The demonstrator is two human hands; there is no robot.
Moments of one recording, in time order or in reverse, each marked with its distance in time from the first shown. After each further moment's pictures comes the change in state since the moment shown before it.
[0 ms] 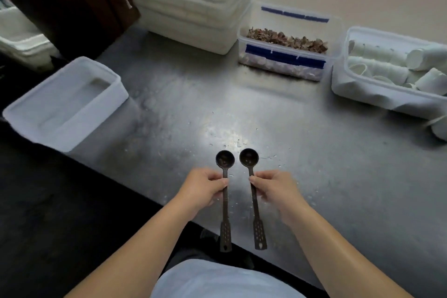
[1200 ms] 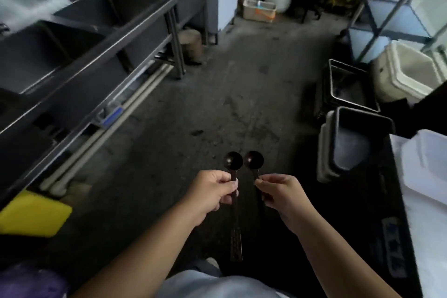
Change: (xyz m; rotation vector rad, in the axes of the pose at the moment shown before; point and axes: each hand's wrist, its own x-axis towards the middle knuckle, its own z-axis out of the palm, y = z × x) left_hand -0.439 -0.332 -0.238 -0.959 1.168 -0.089; right_hand -0.282 0.067 0.526 -0.710 -1.252 -0.186
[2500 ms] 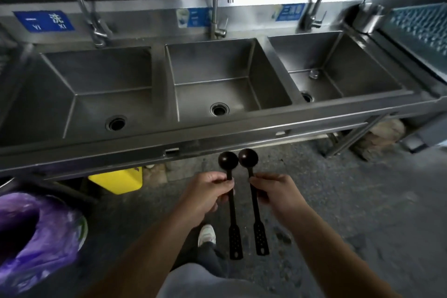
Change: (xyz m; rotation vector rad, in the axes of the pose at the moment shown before) left_hand 0.297 0.140 -0.471 -0.576 0.863 -0.002; right_hand 0.495 -0.283 0.491 -0.496 -0.821 0.019
